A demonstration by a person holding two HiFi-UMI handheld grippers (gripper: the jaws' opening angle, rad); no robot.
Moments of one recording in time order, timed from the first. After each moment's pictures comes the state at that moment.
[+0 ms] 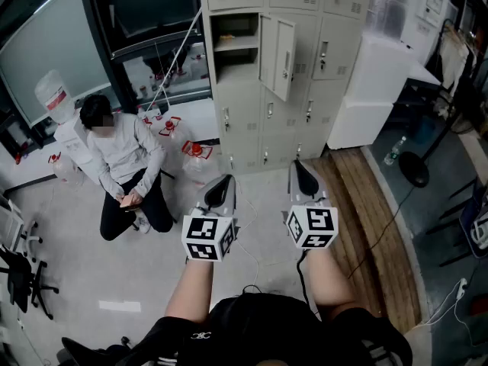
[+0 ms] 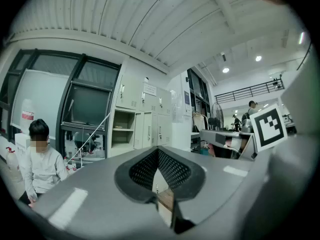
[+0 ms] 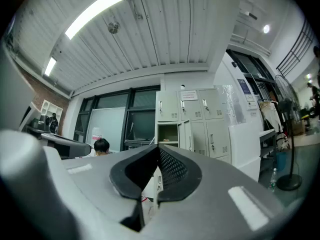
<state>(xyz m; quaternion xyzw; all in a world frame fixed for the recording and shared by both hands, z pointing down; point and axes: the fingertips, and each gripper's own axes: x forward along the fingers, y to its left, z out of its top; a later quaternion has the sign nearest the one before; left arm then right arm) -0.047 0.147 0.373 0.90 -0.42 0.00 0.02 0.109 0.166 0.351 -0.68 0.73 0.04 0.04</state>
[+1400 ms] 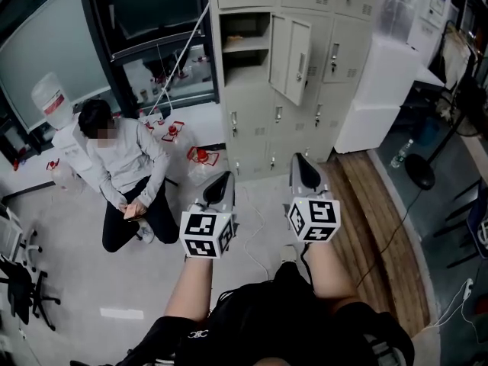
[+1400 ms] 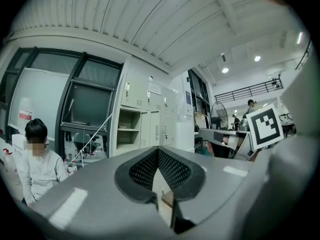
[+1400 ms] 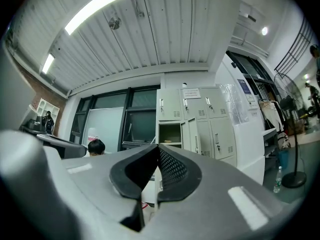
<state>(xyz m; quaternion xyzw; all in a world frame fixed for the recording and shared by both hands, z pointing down) -0.094 0.065 0.385 0.91 -0.42 0.00 0.01 0.069 0.081 0.359 -0.69 0.72 0.05 0.06</state>
